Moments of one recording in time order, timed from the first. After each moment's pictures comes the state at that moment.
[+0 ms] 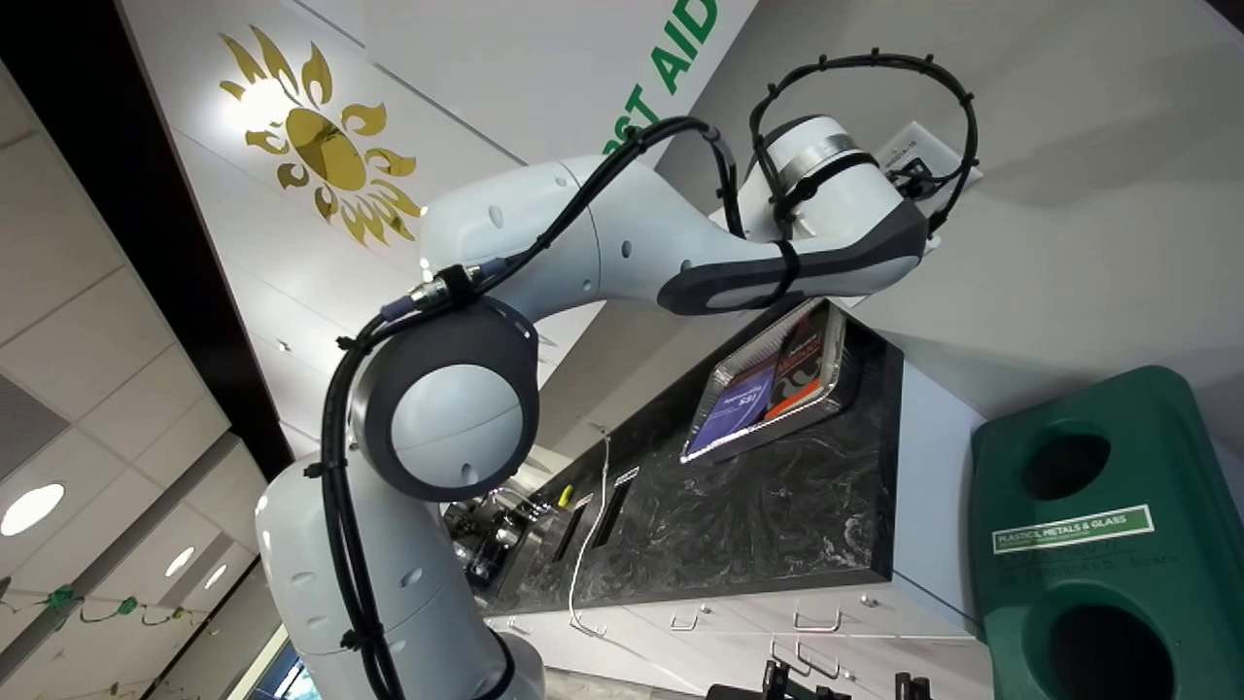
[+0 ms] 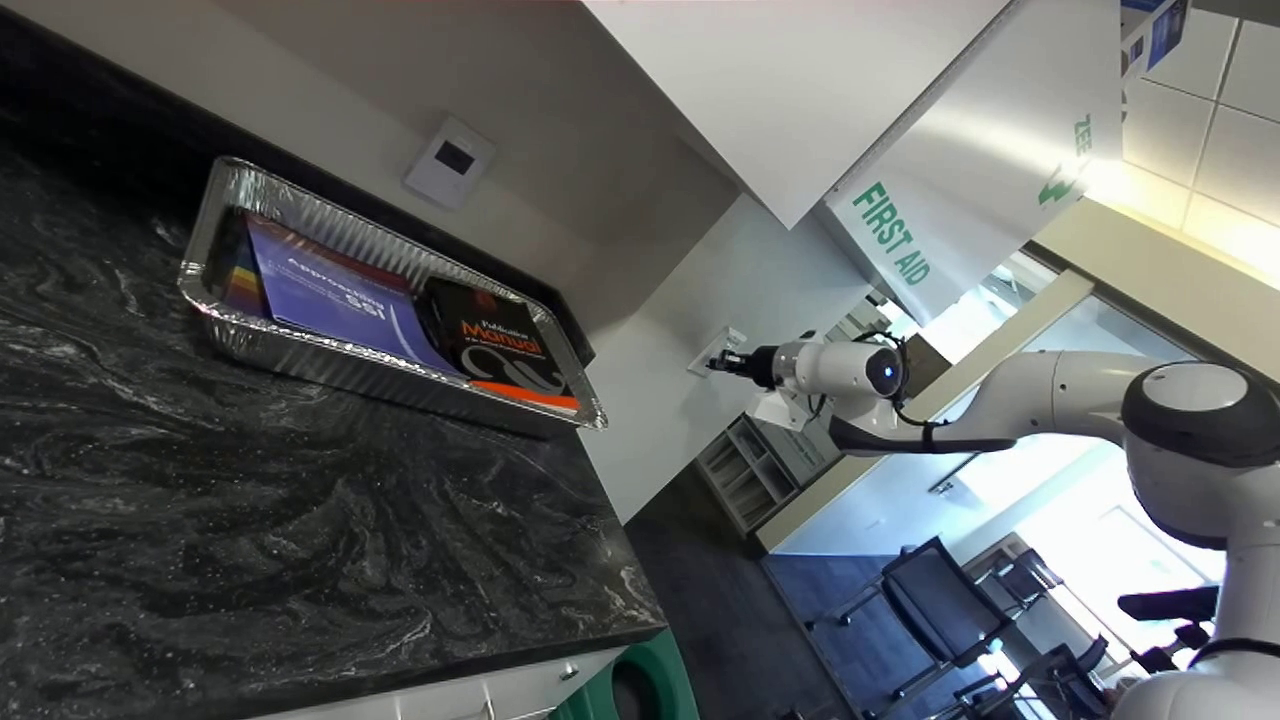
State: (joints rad) arm -0.86 0.74 0.48 -1.59 -2.21 3.14 1.62
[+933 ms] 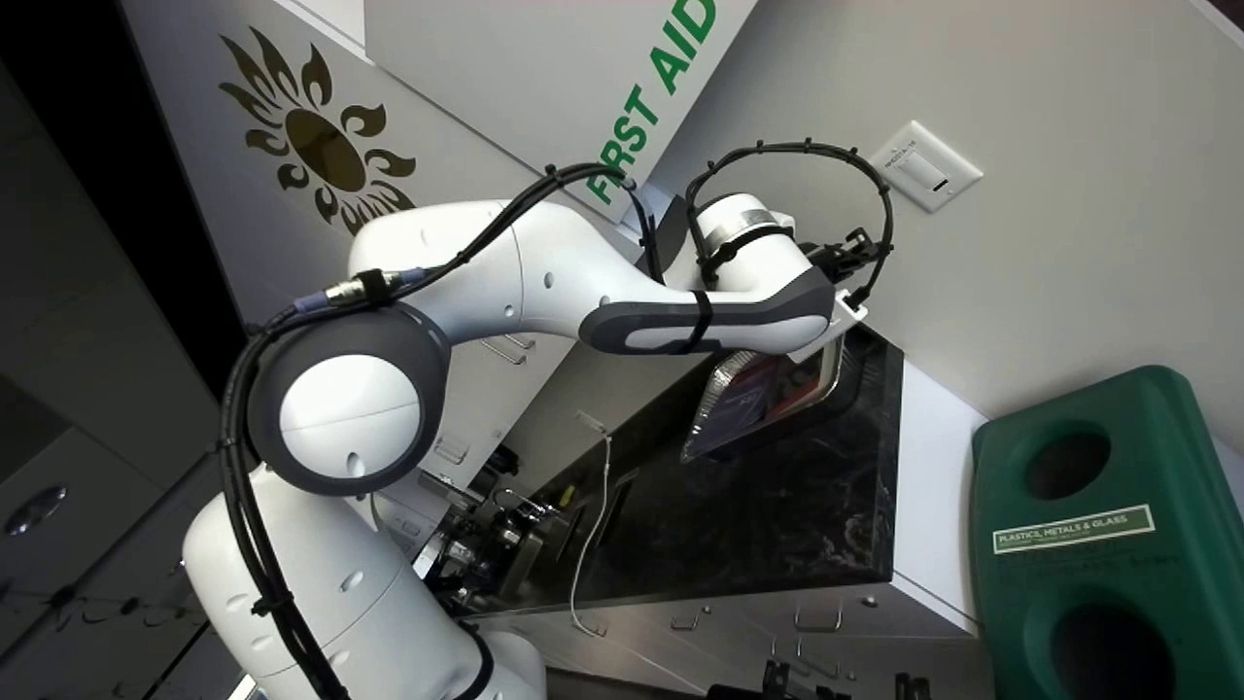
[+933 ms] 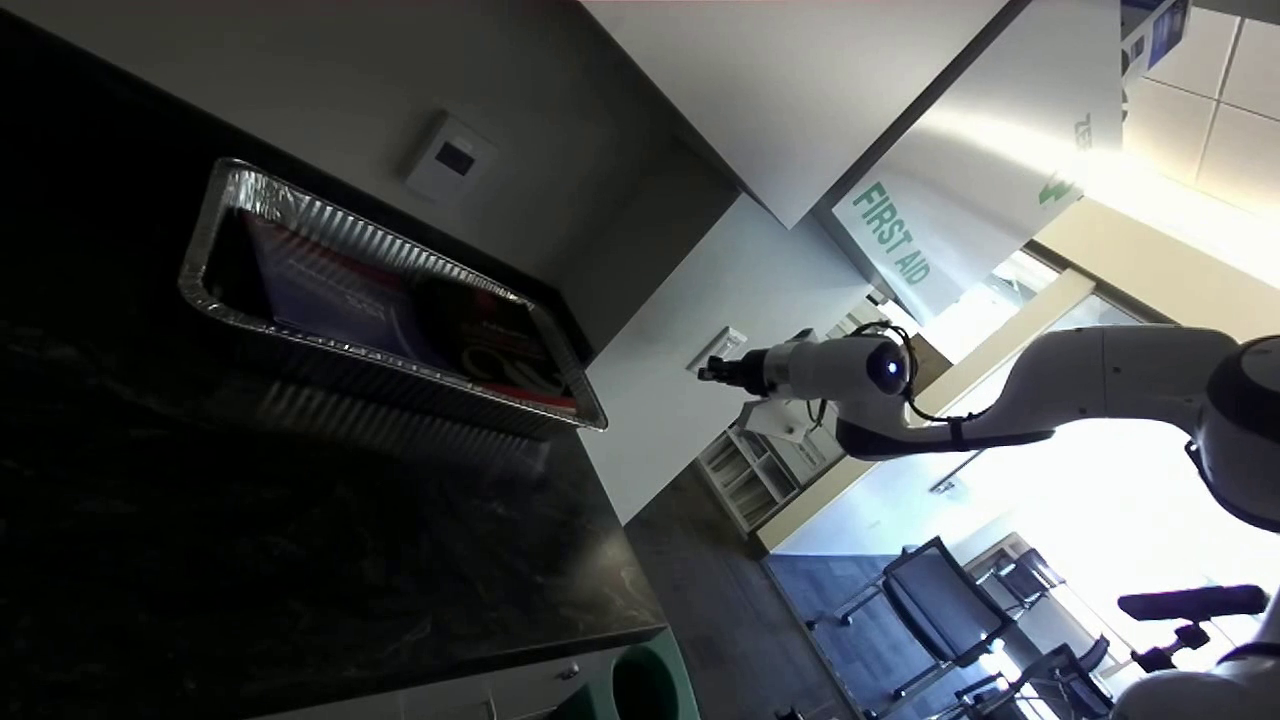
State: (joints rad) arm -0.88 0.54 0.58 -1.92 -2.21 2.97 1.74
